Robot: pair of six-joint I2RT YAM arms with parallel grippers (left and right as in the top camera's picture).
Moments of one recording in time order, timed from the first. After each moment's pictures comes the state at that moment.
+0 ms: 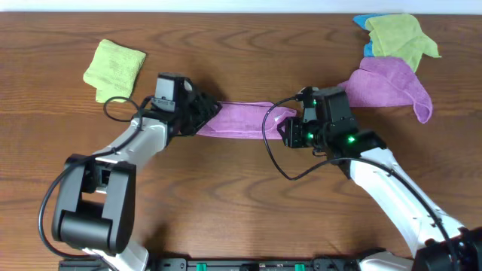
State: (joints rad) left arm -0.22 1.78 0.97 -0.13 0.43 -0.87; right arm 0.34 1.43 0.89 -0.39 -0.26 0.35
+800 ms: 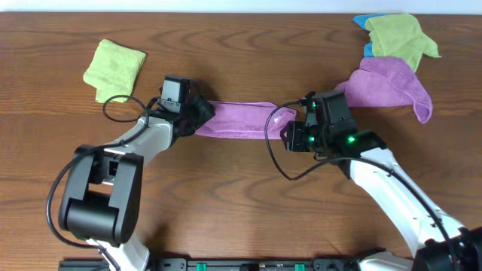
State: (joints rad) left arm -0.23 1.84 0.98 -0.10 0.27 -0.87; right arm 0.34 1.43 0.89 -0.47 -0.22 0.42
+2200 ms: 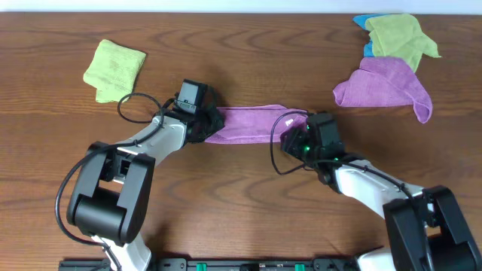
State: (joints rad) left arm -0.32 1.87 1.01 -0.23 0.25 -0.86; right arm 0.34 1.60 0.60 0.08 -0.10 0.85
